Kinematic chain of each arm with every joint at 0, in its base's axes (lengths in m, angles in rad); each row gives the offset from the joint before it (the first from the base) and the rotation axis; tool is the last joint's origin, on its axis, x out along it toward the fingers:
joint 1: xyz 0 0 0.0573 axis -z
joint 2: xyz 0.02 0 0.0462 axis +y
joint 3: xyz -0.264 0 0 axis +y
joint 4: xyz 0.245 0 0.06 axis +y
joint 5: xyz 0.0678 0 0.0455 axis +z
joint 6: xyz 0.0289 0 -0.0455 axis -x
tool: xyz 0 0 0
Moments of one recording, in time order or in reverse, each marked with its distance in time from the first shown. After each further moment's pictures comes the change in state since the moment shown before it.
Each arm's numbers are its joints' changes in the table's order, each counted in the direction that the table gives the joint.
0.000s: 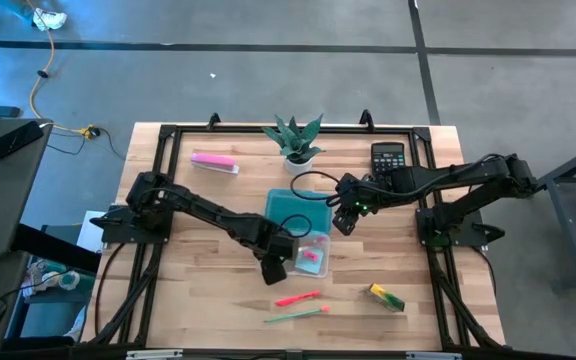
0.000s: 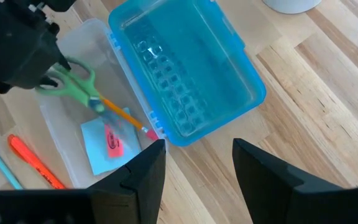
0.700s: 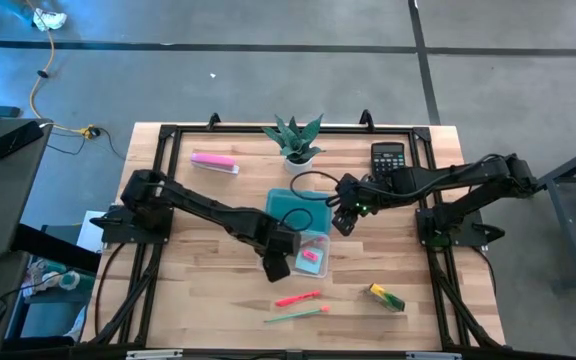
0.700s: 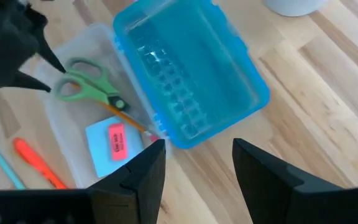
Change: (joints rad) left arm -0.002 -0.043 -0.065 0.043 0.024 -0.004; right arm -0.016 0.000 0.000 -0.014 -0.006 -0.013
